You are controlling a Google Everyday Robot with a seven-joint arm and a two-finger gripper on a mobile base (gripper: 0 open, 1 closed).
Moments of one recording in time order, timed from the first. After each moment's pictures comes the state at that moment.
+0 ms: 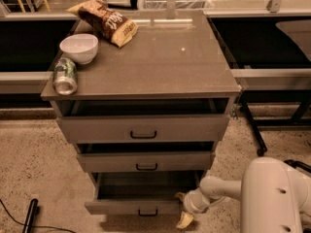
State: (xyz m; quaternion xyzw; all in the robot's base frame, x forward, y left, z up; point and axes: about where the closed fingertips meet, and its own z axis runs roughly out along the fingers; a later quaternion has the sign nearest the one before) arm 0.473 -0.113 0.180 -0.67 0.68 0.22 0.19
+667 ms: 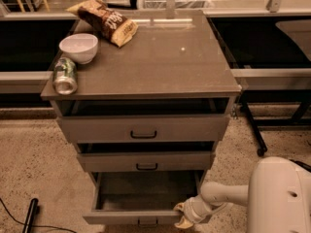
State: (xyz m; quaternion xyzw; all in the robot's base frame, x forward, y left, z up) arm 0.426 -0.104 0.193 -0.69 0.66 0.24 0.18
